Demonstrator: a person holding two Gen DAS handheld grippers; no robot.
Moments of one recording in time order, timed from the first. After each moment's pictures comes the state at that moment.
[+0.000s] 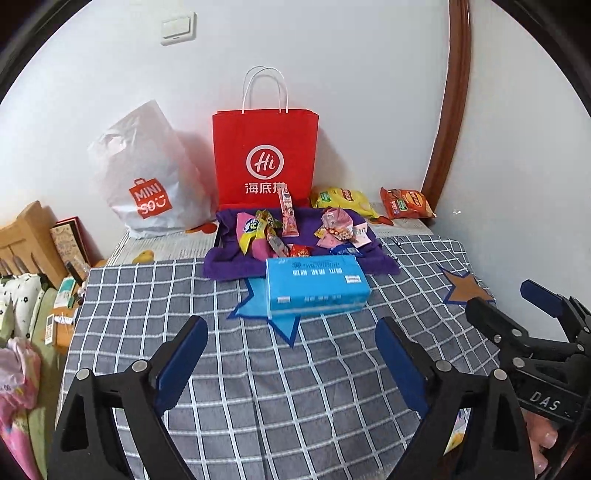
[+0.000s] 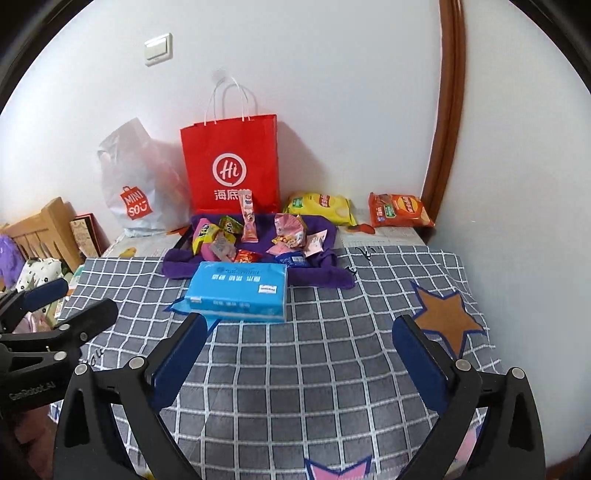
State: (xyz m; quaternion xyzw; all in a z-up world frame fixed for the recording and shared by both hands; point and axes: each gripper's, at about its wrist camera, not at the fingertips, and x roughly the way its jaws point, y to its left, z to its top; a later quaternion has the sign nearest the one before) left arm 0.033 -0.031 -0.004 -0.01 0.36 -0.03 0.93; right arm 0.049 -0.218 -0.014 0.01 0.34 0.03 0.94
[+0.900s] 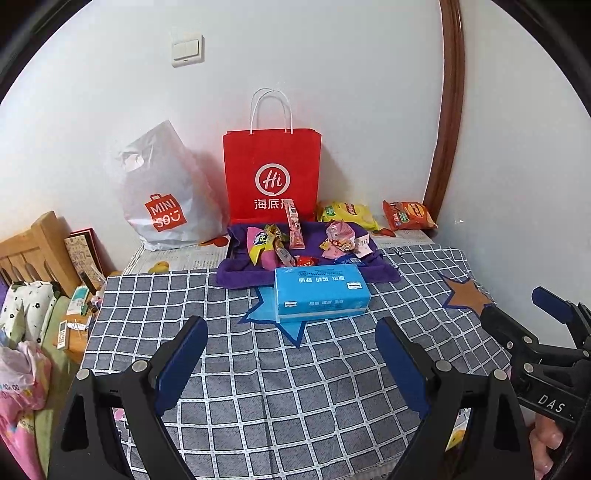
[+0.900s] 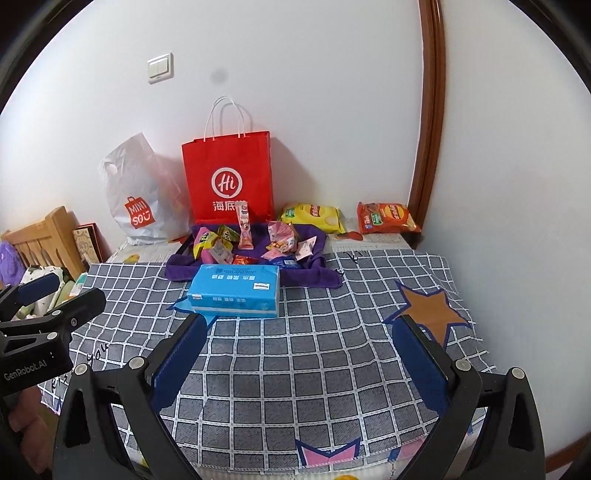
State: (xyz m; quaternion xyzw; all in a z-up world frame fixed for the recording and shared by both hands) left arm 0.006 -0.035 0.012 0.00 0.33 -0.01 0.94; right arm 0.007 -0.233 -0.003 0.02 0.31 0.02 0.95
